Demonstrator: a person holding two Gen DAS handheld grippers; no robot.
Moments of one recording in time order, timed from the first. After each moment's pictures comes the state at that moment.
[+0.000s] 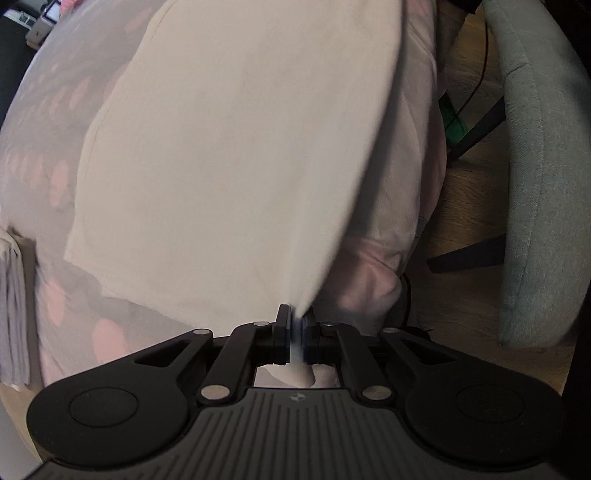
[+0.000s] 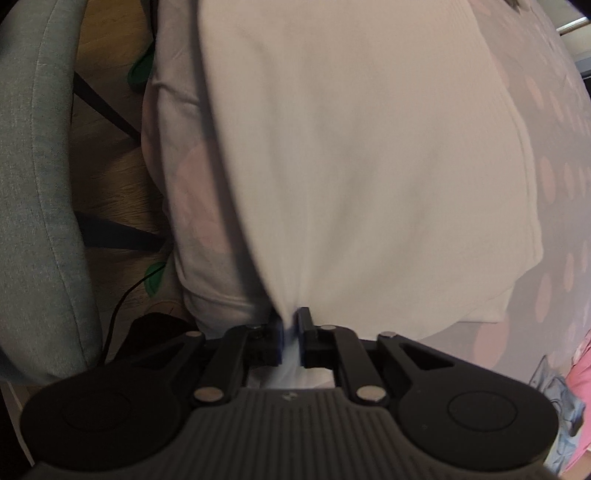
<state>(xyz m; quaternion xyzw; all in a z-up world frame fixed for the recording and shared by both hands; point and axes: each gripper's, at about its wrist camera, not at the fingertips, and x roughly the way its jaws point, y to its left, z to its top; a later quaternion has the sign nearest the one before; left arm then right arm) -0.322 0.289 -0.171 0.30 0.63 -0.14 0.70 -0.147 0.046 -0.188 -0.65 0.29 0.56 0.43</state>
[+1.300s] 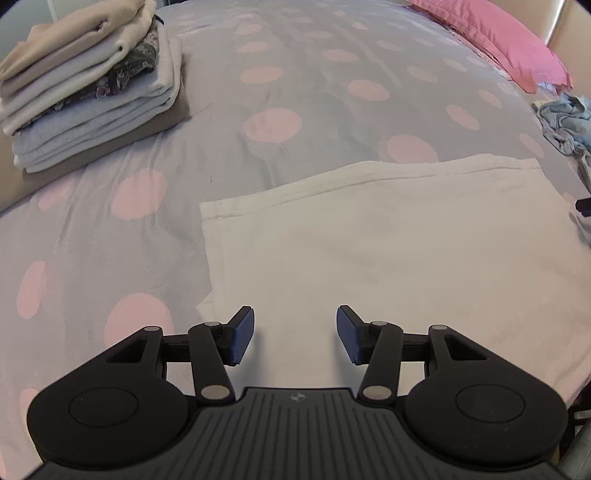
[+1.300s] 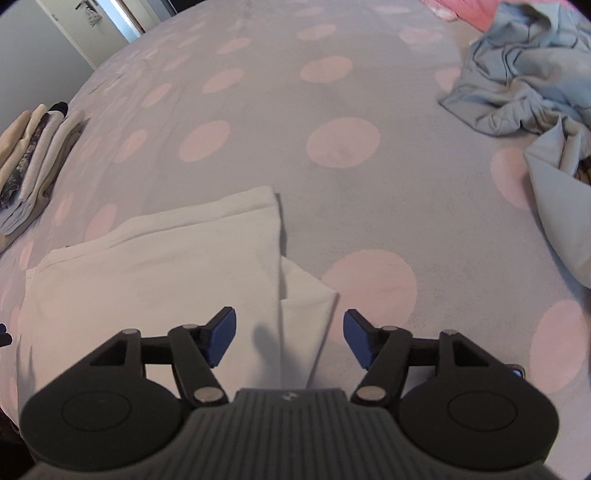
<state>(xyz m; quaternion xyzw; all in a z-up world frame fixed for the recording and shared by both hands) -0.216 0.446 -0.129 -0.12 0.53 0.16 0.83 0.118 0.060 -0.170 -0.05 0.56 0.34 0.75</state>
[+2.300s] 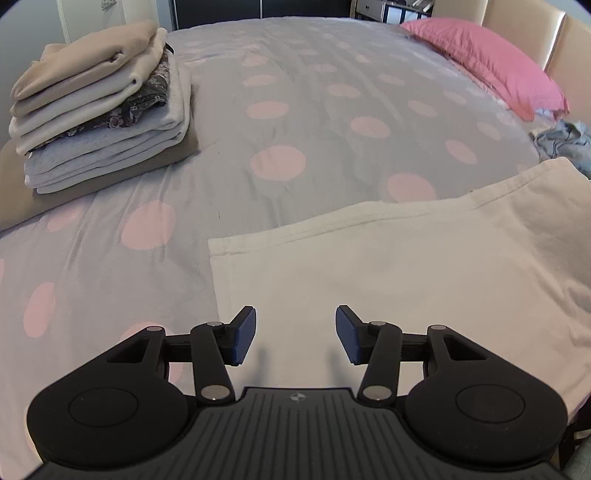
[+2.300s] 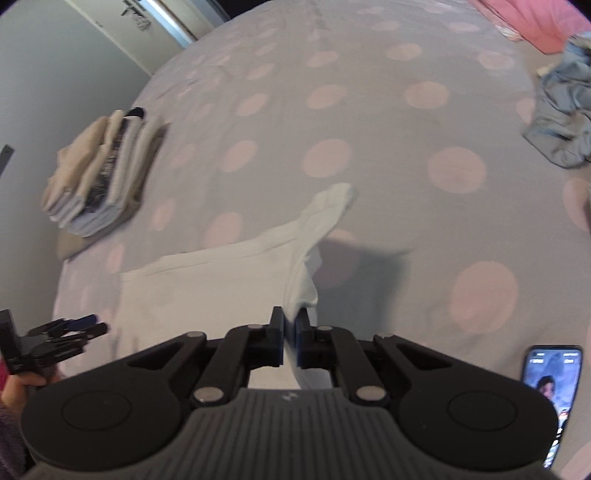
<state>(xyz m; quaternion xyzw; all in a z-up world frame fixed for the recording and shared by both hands) -0.224 0.446 -0.106 -0.12 0.47 0.17 0.86 0.061 0.120 -0.076 0.00 0.56 0.42 0.71</state>
